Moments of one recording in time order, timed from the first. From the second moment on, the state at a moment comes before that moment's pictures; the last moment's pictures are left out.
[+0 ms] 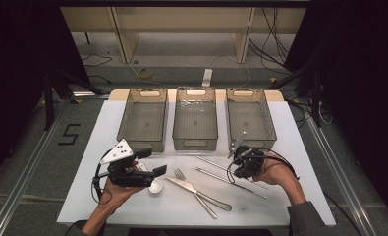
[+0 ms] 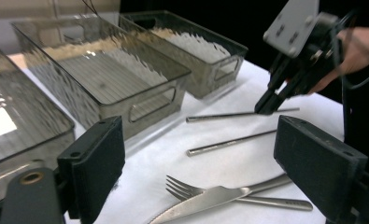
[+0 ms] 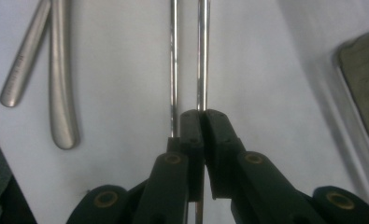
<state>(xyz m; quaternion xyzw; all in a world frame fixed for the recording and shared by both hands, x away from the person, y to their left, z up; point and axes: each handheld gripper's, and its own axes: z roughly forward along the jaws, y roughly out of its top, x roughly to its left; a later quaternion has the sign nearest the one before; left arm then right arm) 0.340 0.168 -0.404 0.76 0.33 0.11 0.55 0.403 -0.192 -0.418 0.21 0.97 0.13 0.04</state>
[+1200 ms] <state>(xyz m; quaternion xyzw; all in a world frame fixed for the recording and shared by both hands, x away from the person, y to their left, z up) 0.362 0.086 -0.409 0.92 0.16 0.04 0.36 0.357 -0.136 -0.387 0.08 0.99 0.14 0.04</state>
